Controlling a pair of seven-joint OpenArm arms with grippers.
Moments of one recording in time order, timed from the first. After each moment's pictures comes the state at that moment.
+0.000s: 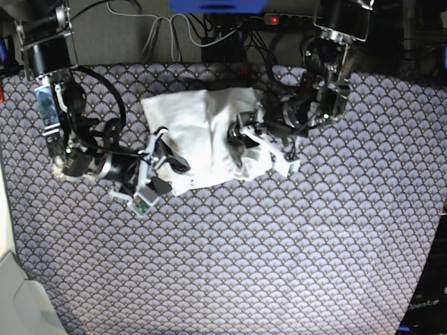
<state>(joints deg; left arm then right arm) 3.1 -7.0 11.8 87.1 -44.3 6.8 51.5 8.1 22.1 -11.9 90.7 34.3 39.7 -46.7</state>
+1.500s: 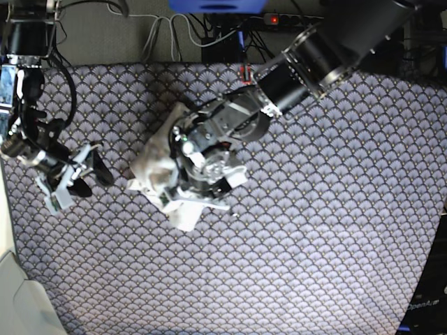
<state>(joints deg) -26.6 3.2 55.4 65.3 16.2 6.7 56.1 -0.3 24.3 13.8 90.6 34.3 39.7 -46.1</state>
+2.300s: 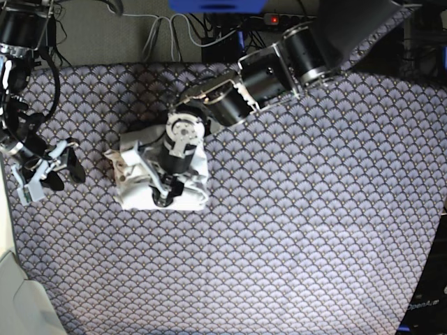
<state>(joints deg) -26.5 7.5 69.7 48.5 52.6 7.1 31.7 -3.2 25.0 22.5 90.5 34.3 39.7 -46.4</state>
